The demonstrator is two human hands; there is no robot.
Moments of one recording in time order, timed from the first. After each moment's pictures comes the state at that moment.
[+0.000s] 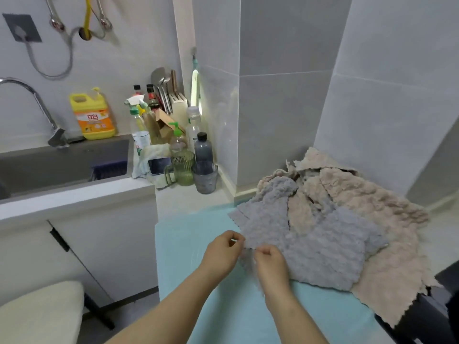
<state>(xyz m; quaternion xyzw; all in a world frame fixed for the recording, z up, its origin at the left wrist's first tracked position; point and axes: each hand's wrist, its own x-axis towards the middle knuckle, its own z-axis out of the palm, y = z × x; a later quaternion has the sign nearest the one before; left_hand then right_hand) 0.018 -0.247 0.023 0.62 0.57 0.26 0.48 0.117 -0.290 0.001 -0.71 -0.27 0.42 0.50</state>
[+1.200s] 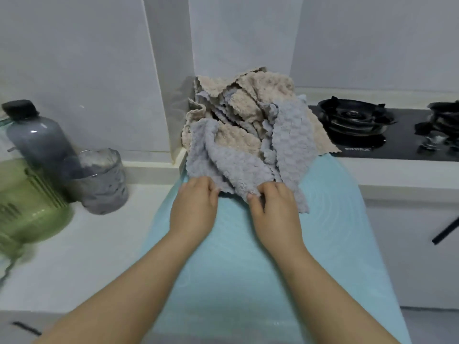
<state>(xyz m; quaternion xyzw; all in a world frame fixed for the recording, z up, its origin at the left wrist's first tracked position) -0.003 -0.051 -0.074 0.94 0.08 0.24 0.25 0.007 -0.197 -0.078 -0.91 -0.13 -0.20 0.34</state>
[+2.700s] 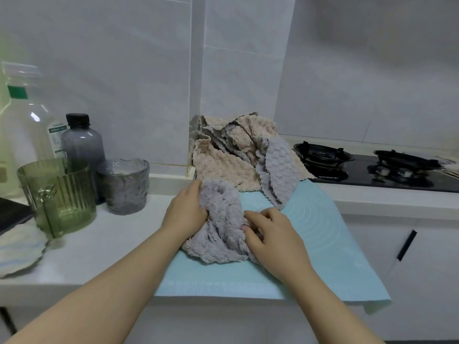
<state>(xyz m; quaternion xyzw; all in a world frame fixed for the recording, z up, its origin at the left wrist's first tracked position) -0.032 -0.004 -0.075 0.94 0.02 0.17 0.29 -0.079 -0.195 -0.074 -0.93 -0.19 -0.20 0.22</state>
